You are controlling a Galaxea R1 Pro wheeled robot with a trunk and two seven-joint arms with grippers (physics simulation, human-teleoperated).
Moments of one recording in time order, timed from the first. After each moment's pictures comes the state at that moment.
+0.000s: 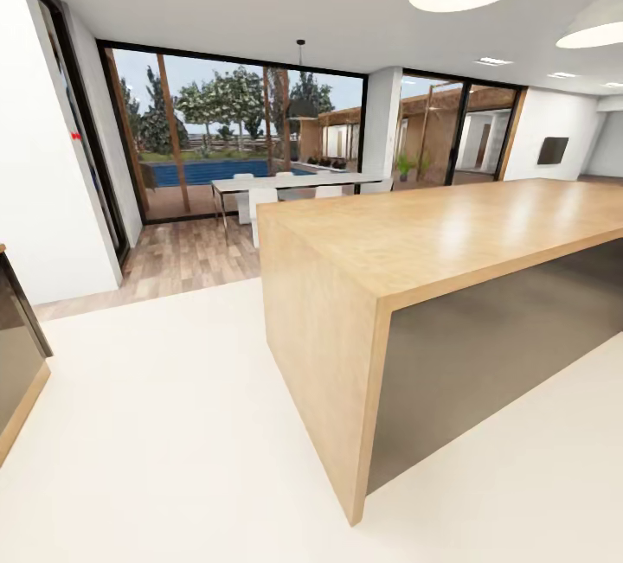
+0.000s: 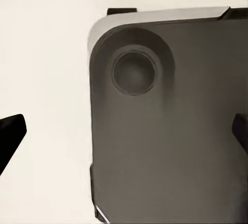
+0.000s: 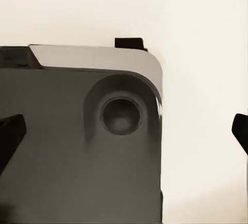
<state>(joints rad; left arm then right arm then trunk) 0.02 0.02 0.00 -0.09 0.00 -0.04 0.00 -0.09 -0.02 -0.01 -0.04 0.00 -0.01 0.00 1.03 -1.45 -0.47</state>
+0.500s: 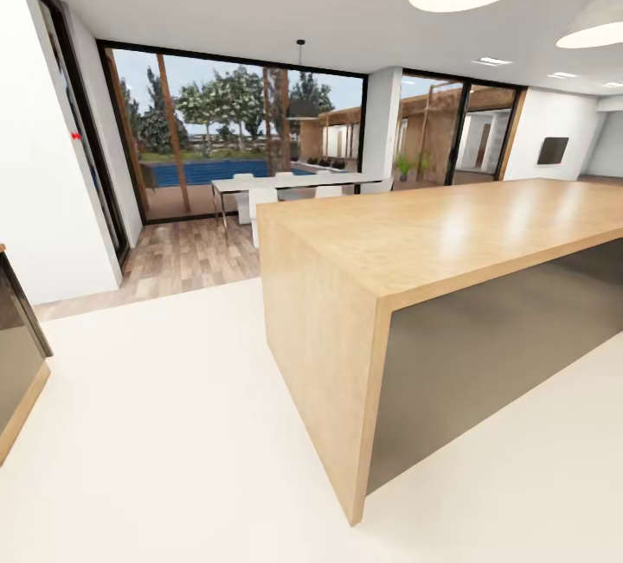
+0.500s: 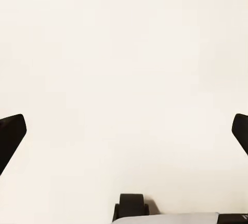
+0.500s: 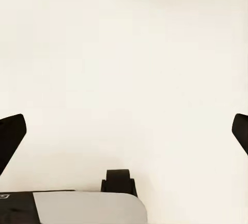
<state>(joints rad) 0.02 0.03 0.01 -0.54 -0.01 -0.12 0.00 -0.08 -0.04 -0.01 -0.43 -0.01 0.00 0.00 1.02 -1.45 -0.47</state>
